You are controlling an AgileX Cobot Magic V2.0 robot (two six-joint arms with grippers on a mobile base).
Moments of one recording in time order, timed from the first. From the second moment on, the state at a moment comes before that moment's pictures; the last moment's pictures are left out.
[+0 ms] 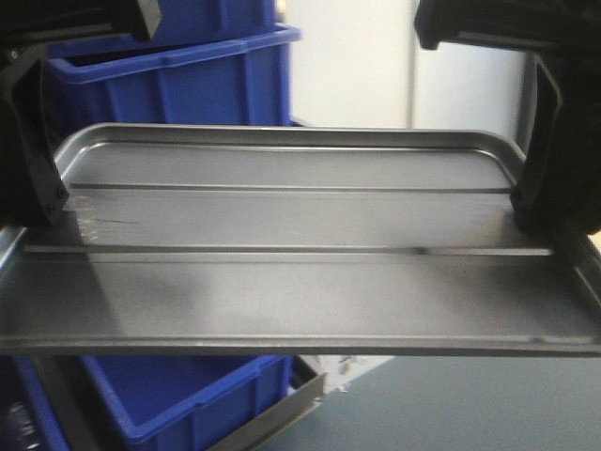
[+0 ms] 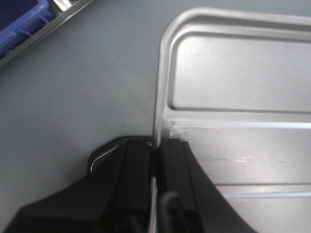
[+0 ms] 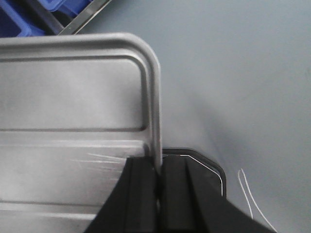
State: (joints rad) left arm -1.01 1.23 -0.98 0.29 1.05 -1.06; right arm 0.86 1.17 -0.90 -0.28 0.97 1.08
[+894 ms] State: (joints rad) left arm -1.01 1.23 -0.98 0.29 1.05 -1.06; right arm 0.86 1.17 -0.90 -0.28 0.97 1.08
